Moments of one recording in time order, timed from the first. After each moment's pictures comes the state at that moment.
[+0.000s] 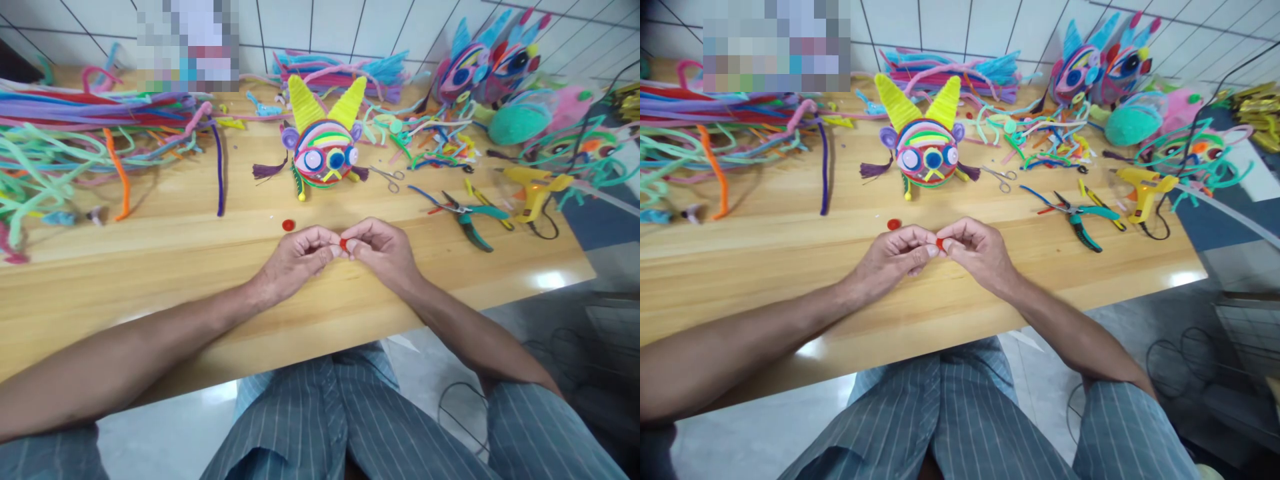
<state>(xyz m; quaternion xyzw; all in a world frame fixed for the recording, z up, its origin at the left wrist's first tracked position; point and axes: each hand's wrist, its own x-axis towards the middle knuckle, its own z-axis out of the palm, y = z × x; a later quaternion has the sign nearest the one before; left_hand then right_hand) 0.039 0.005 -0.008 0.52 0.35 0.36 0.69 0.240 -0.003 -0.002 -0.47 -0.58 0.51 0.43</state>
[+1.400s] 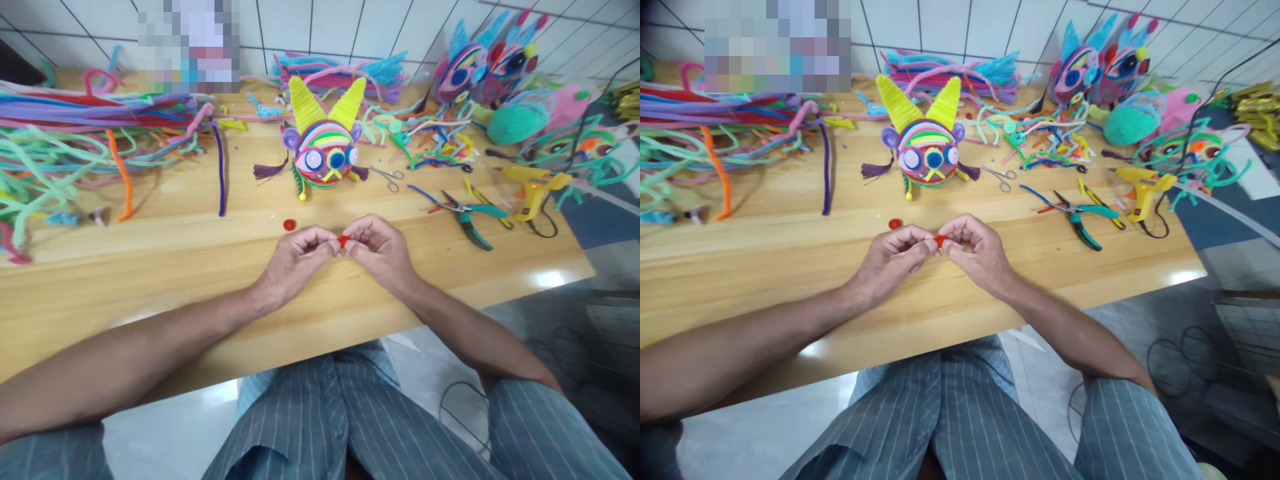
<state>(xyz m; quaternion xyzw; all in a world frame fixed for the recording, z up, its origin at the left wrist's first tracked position) 0.043 0.001 -0.005 0.54 0.40 0.41 0.62 0.235 -0.003 -0.005 -0.46 -0.59 0.48 0.46</state>
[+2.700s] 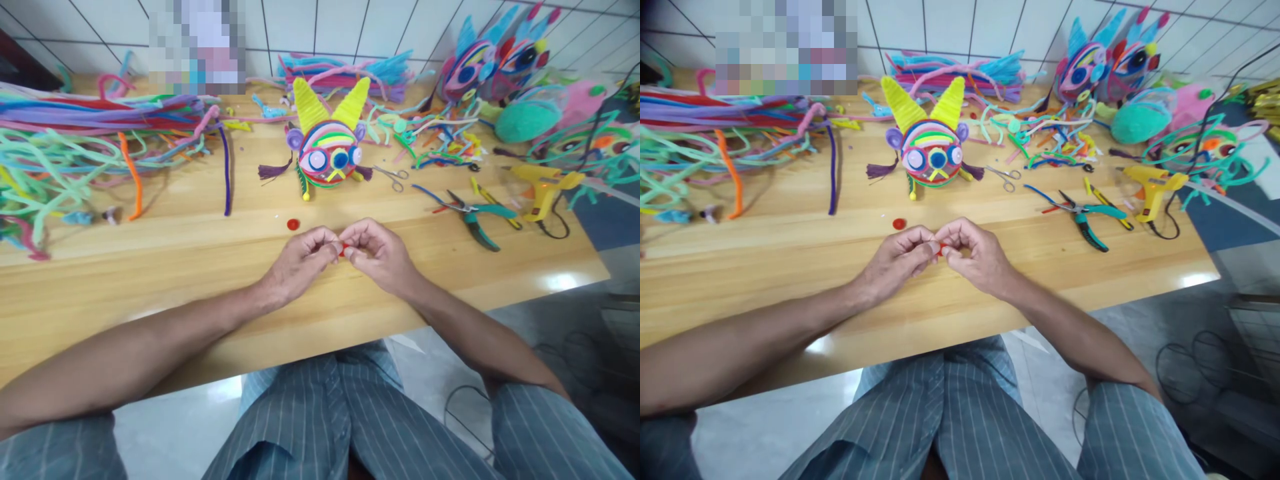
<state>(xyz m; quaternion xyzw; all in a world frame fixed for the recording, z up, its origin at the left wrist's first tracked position) 0.041 0.001 -0.003 0.55 0.40 0.36 0.65 0.235 -0.006 -0.004 -0.43 -0.63 0.50 0.41</state>
